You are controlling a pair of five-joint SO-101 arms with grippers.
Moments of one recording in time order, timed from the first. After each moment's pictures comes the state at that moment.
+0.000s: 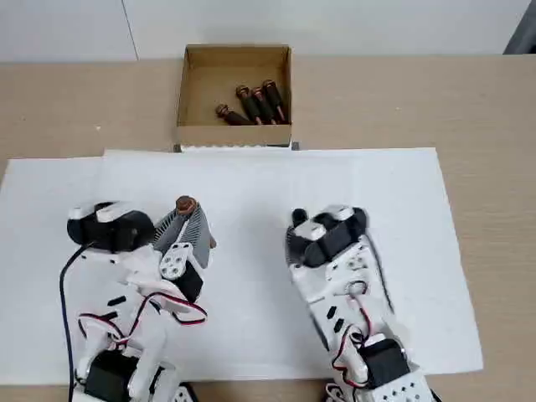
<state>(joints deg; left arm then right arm) 14.2 -102.9 79.3 48.4 27.3 -28.4 -103.1 92.3 38.6 1.2</state>
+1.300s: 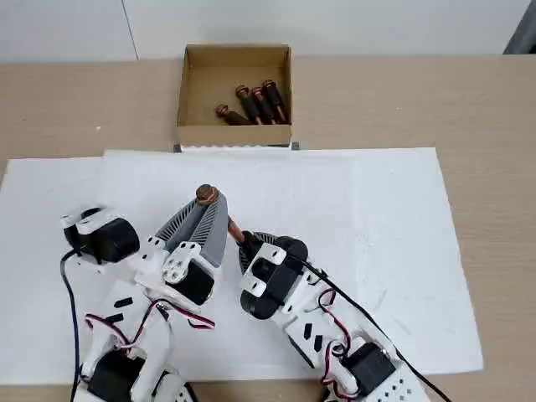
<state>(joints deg) 21.1 -103.4 80.9 36.5 36.9 -42.0 -103.3 95.6 30.9 14.4</state>
